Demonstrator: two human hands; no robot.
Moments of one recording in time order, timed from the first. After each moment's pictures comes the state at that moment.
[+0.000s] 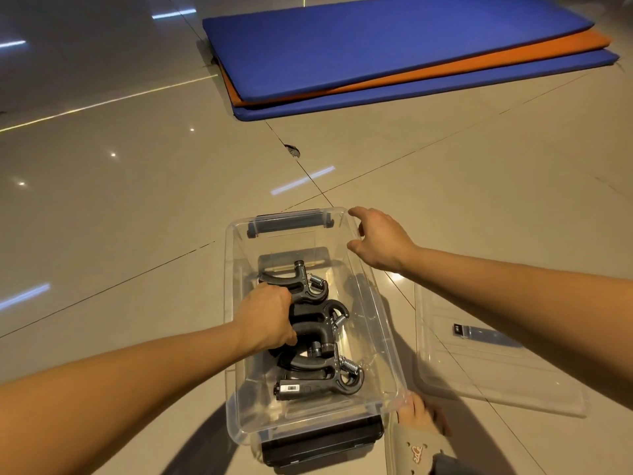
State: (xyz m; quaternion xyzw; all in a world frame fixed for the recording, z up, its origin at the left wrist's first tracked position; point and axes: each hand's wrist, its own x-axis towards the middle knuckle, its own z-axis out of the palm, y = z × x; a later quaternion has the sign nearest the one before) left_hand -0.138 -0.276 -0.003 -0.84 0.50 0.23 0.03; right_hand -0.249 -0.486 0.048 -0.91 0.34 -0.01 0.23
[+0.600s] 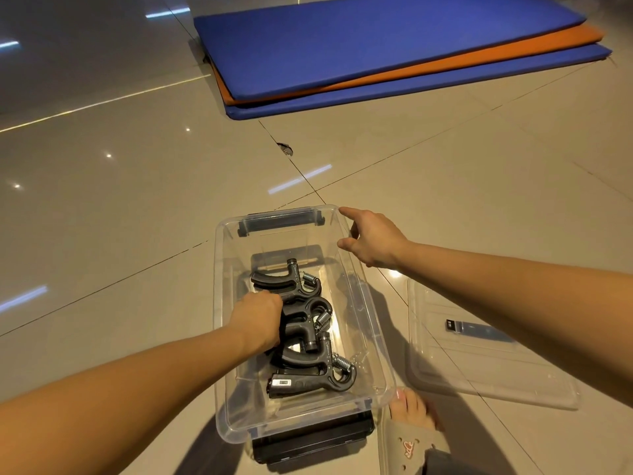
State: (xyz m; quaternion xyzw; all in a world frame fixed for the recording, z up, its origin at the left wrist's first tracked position) left_hand -0.142 -0.275 -0.022 -0.84 0.48 0.22 0.12; right_hand -0.255 -0.495 0.043 -0.91 0.32 0.02 0.26
